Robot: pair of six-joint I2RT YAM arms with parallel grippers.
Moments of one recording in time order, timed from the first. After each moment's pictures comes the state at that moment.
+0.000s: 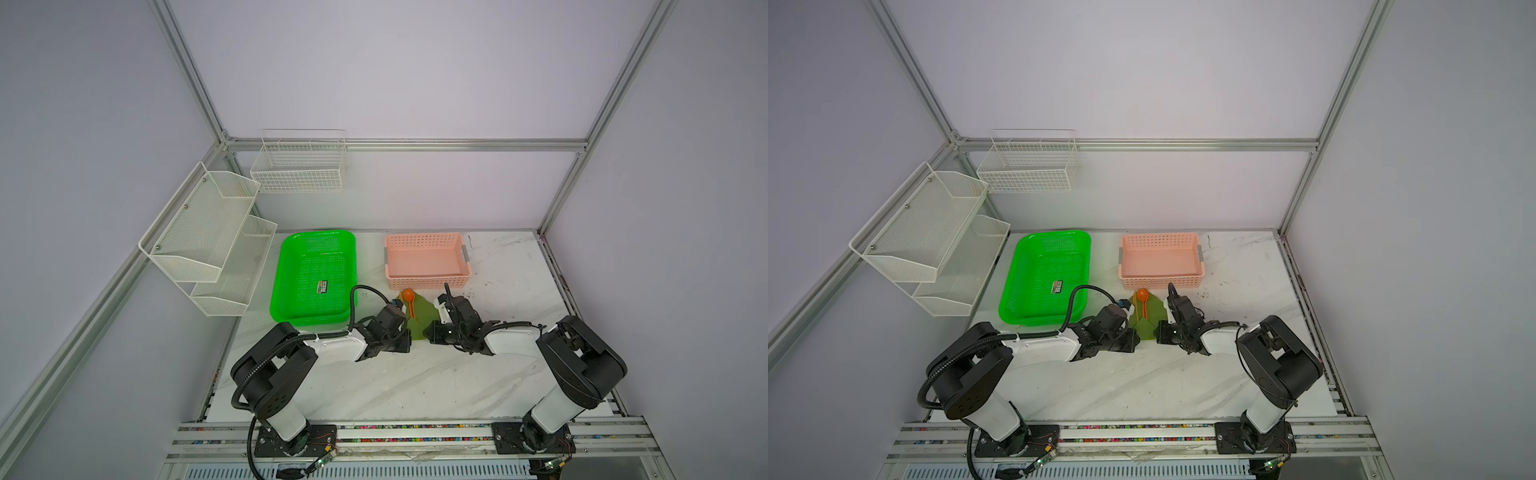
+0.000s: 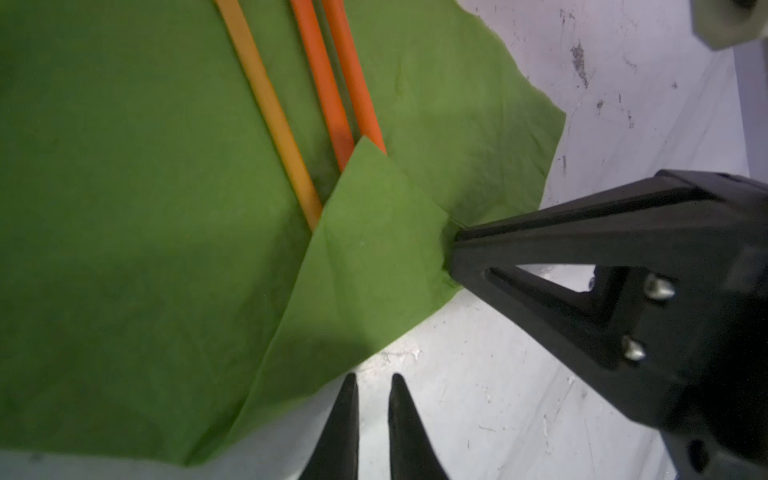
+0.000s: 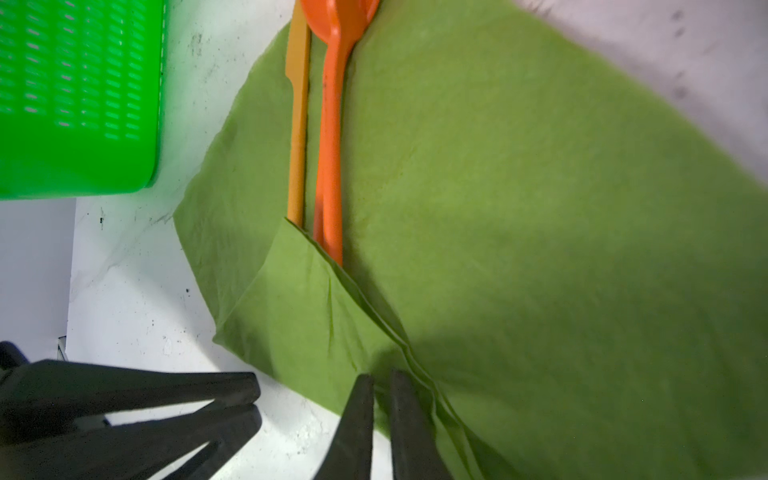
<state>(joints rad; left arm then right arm) -0.79 1.64 0.79 -0.03 0.08 -0.66 0.62 1.64 0.66 0.14 -0.27 0.65</state>
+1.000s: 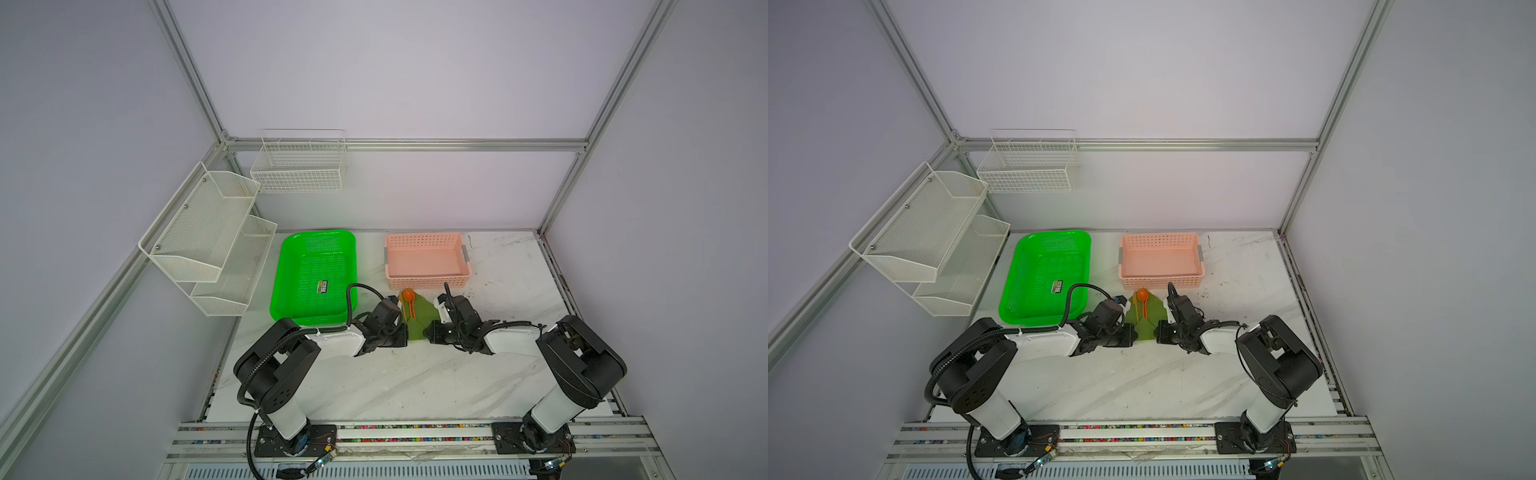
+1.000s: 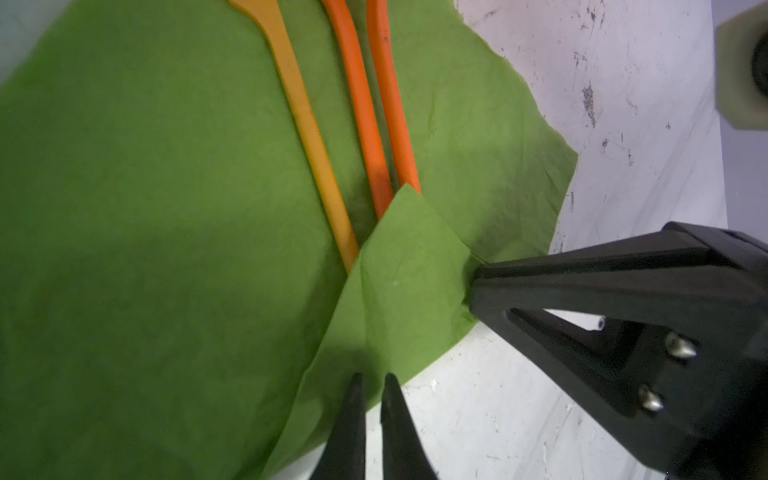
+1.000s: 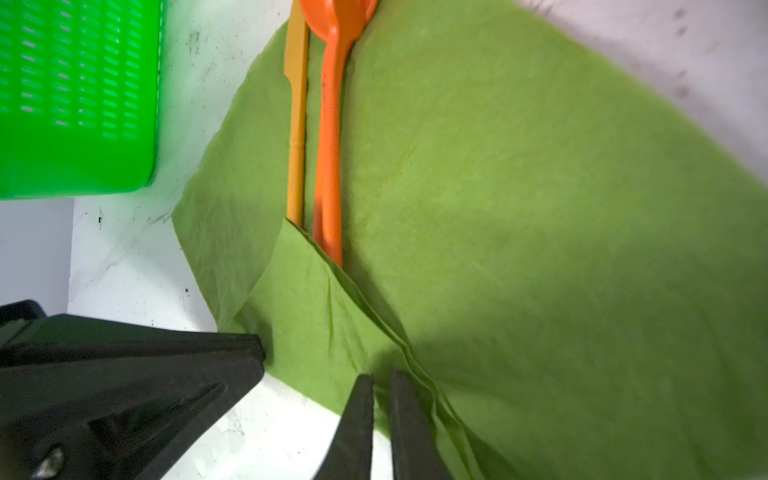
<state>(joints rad) -0.73 1.67 0.79 0.00 0.13 -0.68 0.62 1.64 0.66 0.13 -0.27 0.65</state>
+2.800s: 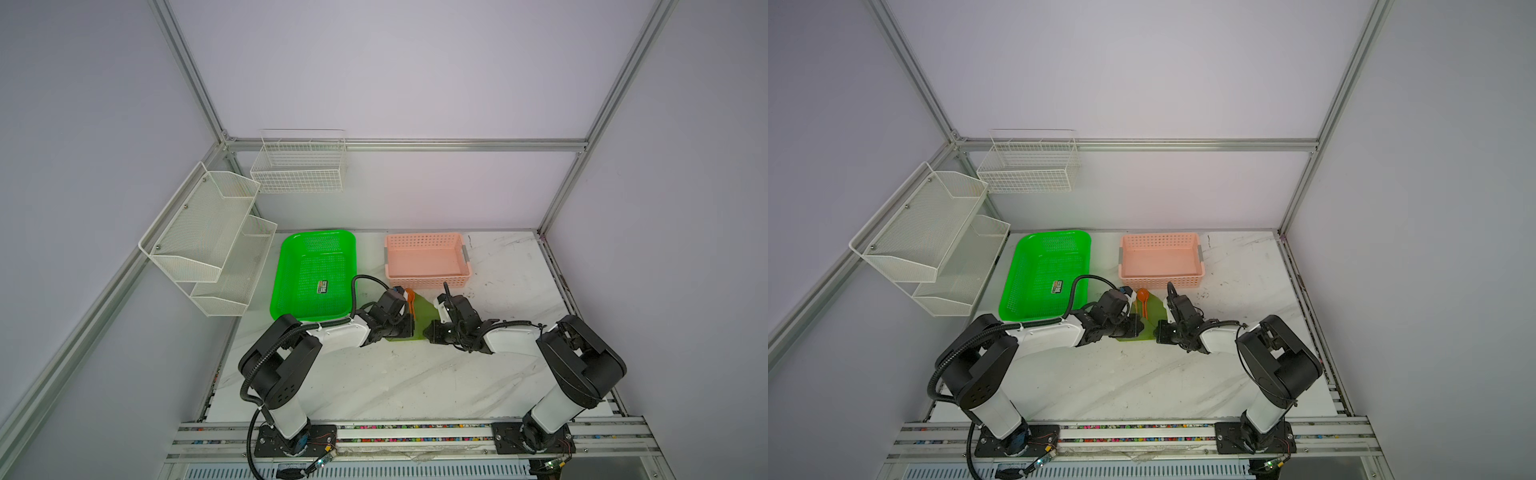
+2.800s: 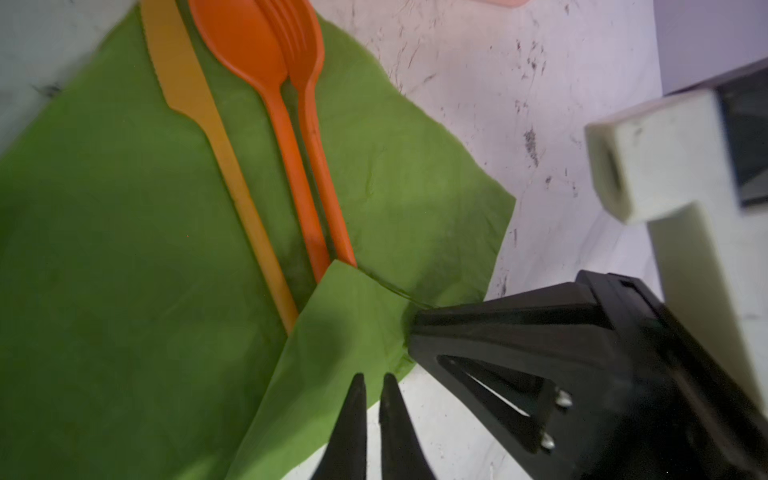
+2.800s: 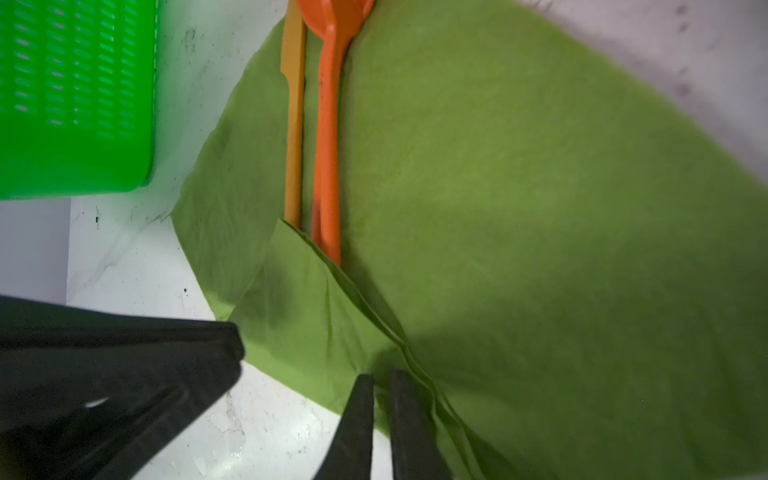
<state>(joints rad) -0.72 1.72 0.92 -0.06 0.16 -0.67 0.62 1.64 0.68 0.11 -0.27 0.65</state>
